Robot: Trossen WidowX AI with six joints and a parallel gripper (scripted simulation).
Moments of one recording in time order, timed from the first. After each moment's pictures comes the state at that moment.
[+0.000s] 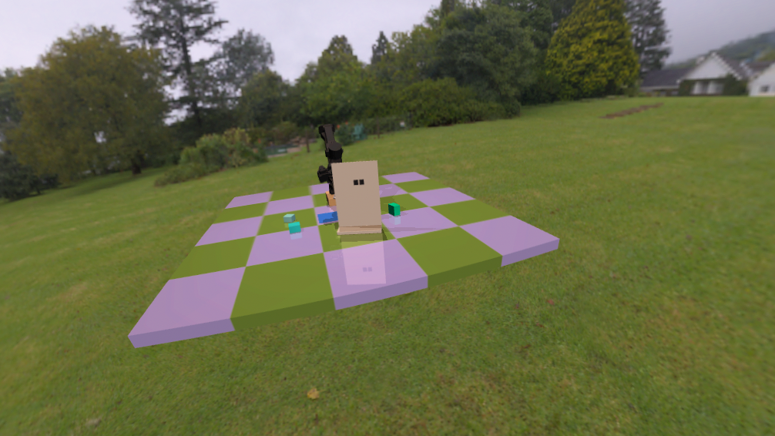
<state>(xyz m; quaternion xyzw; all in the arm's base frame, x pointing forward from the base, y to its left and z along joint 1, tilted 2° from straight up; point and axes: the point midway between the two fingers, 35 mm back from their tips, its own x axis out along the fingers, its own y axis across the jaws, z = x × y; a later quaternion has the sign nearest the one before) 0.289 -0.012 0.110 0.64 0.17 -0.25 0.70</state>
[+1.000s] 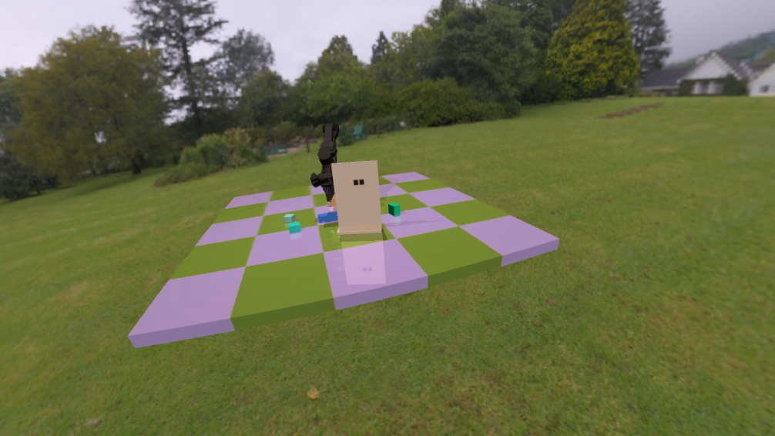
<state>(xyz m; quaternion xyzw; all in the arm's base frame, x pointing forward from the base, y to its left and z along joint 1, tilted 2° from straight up) 0.247 -0.044 0.072 0.66 0.25 -0.36 0.61</state>
